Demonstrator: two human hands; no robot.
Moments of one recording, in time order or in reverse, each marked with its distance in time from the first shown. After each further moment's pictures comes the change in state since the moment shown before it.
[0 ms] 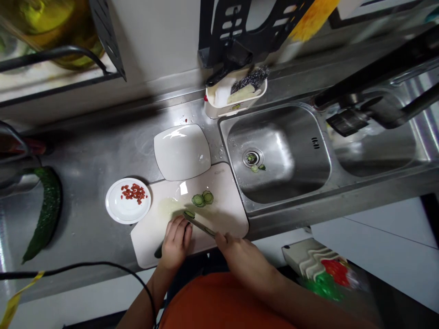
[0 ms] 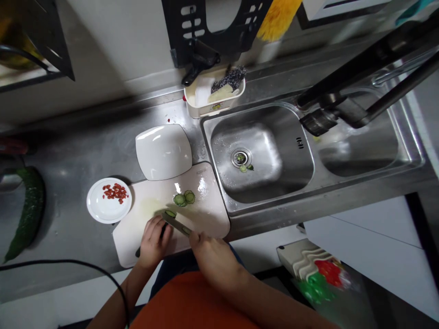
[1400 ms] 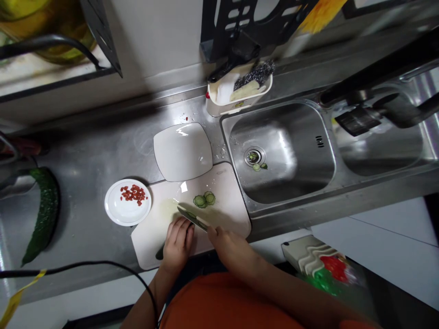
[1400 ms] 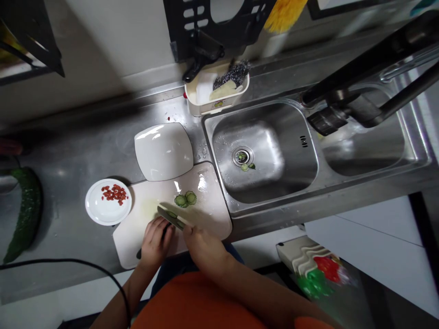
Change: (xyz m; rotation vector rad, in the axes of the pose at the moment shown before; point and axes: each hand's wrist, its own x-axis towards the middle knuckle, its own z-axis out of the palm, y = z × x) left_hand 0.001 0.001 -0.002 0.010 -0.031 -0.008; right_hand 0.035 -0.008 0.013 0.089 0.081 -0.027
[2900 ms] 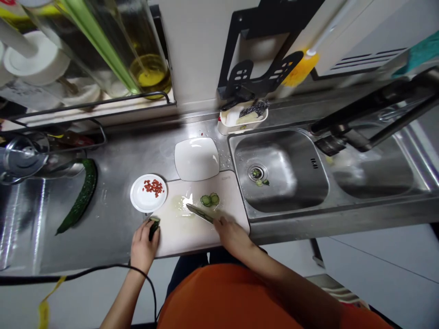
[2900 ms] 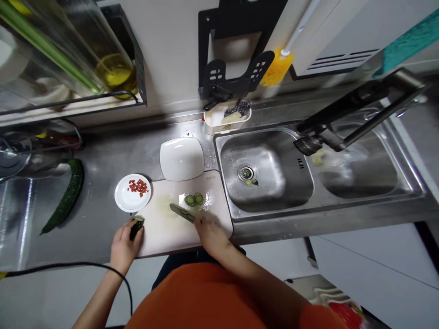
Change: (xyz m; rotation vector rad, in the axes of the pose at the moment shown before) left_hand -0.074 -0.070 -0.069 0.298 0.107 -0.370; right_hand 0.001 0.016 0.020 -0.192 0.200 -0.053
